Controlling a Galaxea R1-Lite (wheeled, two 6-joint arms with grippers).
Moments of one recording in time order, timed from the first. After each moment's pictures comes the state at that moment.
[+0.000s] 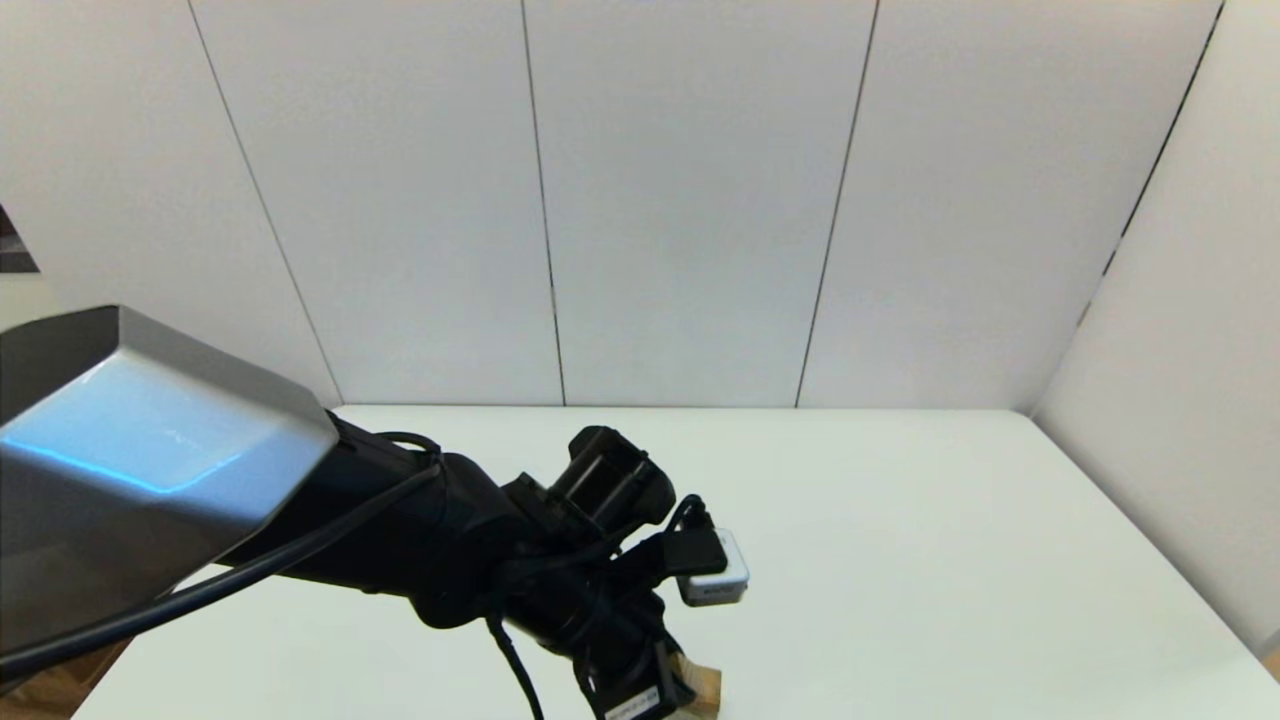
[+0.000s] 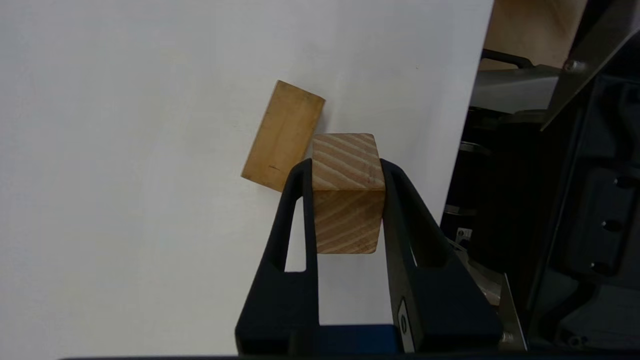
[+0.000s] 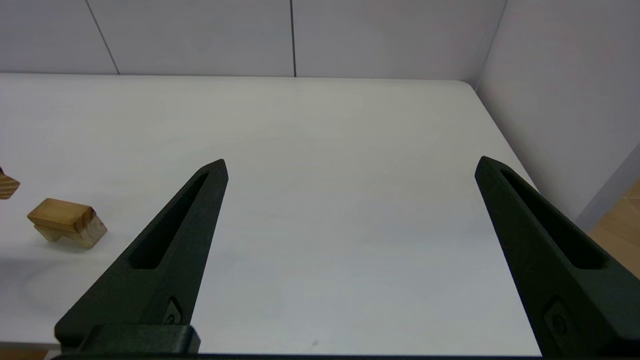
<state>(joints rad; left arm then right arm) -0.81 2.04 -1.07 0.09 -0.36 0.46 0.00 0.00 -0.02 0.06 0.00 -0.01</state>
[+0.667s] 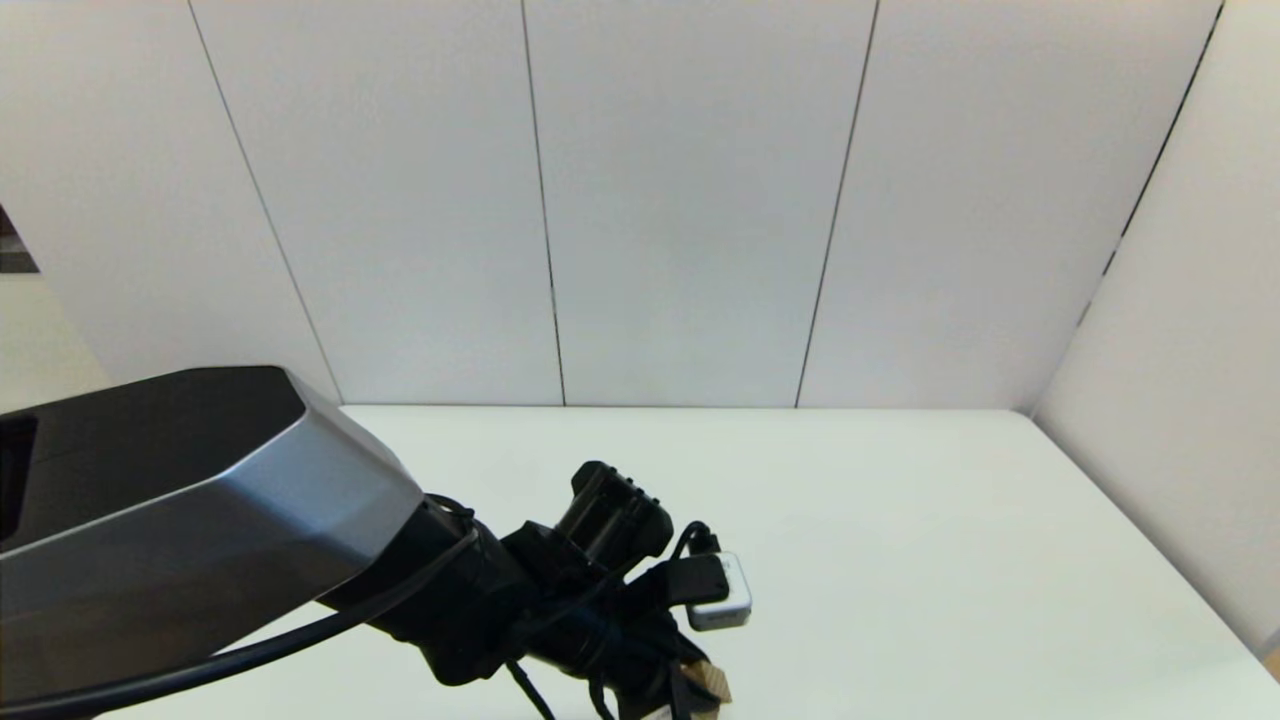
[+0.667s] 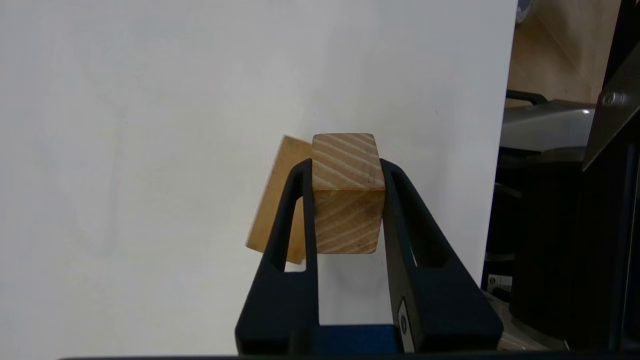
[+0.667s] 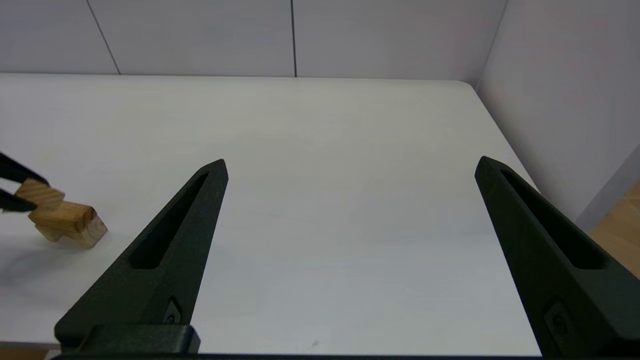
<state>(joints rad) -0.81 2.14 -0.93 -0.27 -0.42 0.48 0.00 0.00 -0.02 0.06 0.00 -0.01</state>
